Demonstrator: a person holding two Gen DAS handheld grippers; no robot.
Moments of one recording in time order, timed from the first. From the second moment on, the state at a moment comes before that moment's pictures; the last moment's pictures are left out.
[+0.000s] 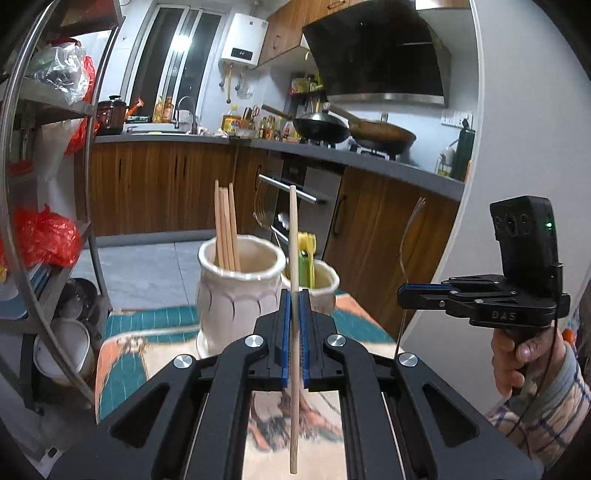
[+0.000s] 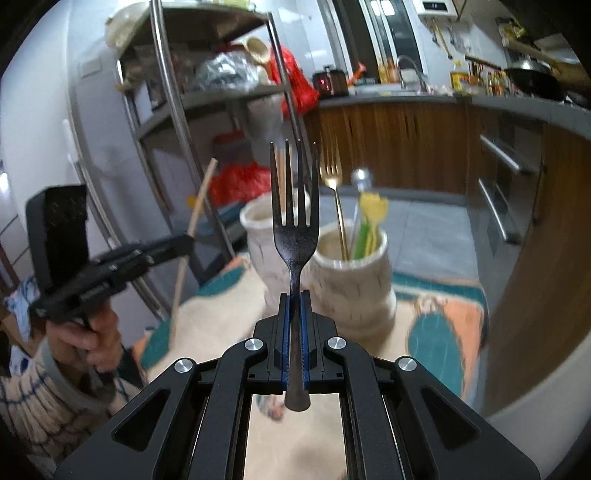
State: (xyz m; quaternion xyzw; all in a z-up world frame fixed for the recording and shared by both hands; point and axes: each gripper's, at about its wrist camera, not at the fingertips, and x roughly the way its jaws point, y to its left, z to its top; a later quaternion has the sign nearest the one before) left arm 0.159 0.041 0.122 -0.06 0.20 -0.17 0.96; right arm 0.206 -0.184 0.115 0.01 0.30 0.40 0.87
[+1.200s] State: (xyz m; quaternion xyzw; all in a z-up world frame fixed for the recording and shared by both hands) left arm 0.262 0.068 0.137 -0.14 0.04 -0.09 0.99; right arm 0.290 -0.147 0.135 0.01 0.21 0.36 0.91
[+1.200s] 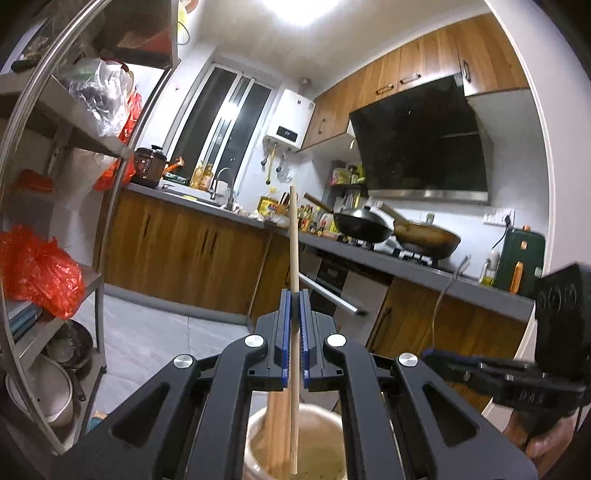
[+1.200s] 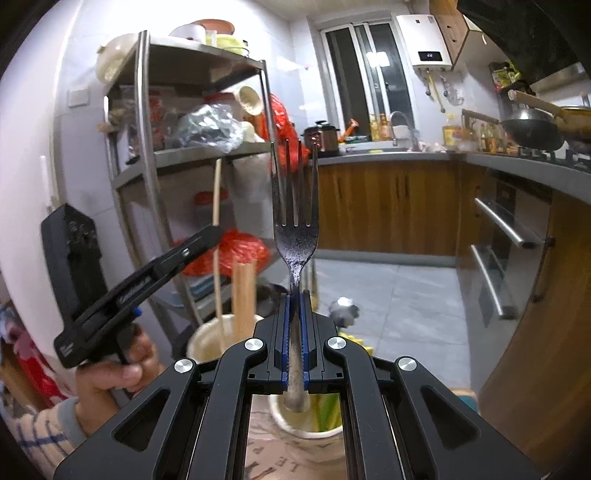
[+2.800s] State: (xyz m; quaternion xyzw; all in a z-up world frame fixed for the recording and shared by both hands) left arm 0.267 0.040 0.096 -0.04 0.11 -0.05 0.99; right arm 0.306 -0.117 0.073 -0.05 0.30 0.32 0.90
